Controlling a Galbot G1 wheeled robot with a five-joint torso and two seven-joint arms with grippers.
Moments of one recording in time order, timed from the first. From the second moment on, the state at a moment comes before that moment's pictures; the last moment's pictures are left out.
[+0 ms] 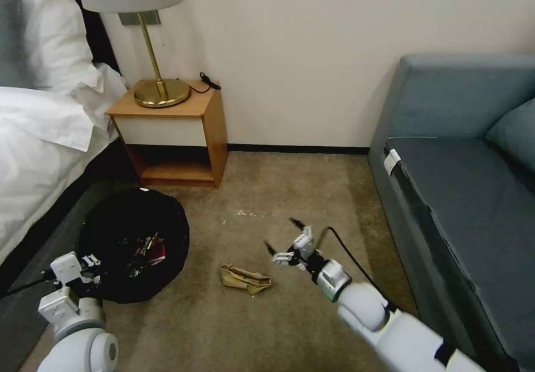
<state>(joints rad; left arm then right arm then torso) 1.57 -1.56 -0.92 -2.11 -0.24 0.24 -0.25 -0.81 0.94 -0.39 1.62 0.38 -0.13 -0.09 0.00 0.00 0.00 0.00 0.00</state>
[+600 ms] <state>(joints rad) 1.59 -1.57 -0.92 -2.12 -0.23 0.23 -0.25 -0.53 1.10 -0.74 1.39 0.29 -0.41 -0.31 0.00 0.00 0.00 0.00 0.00</state>
